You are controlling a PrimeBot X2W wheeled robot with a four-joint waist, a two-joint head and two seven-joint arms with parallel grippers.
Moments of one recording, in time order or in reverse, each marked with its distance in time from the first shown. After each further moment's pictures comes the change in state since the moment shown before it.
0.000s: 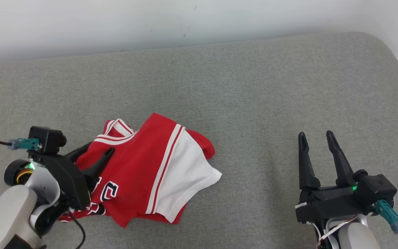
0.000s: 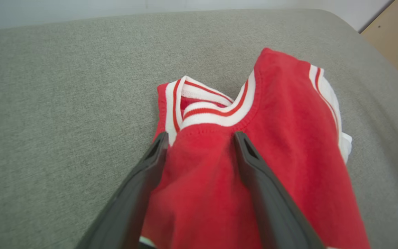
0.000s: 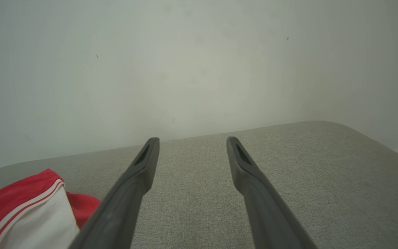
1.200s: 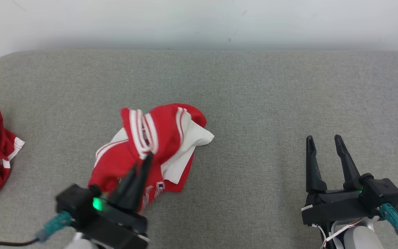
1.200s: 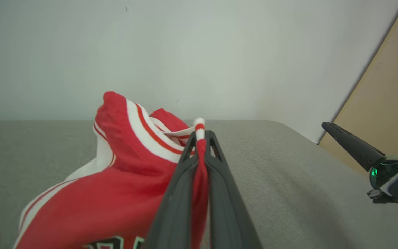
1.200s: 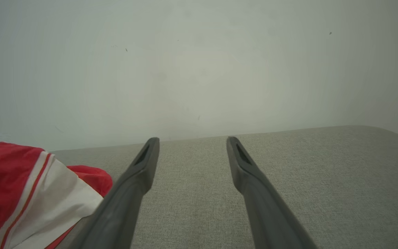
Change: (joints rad) left arm 0.288 -0.086 -0.002 -0.470 0.156 0.228 -0.485; right arm 0.018 0.000 -0.039 0.000 -0.029 0.000 0.000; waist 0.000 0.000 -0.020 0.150
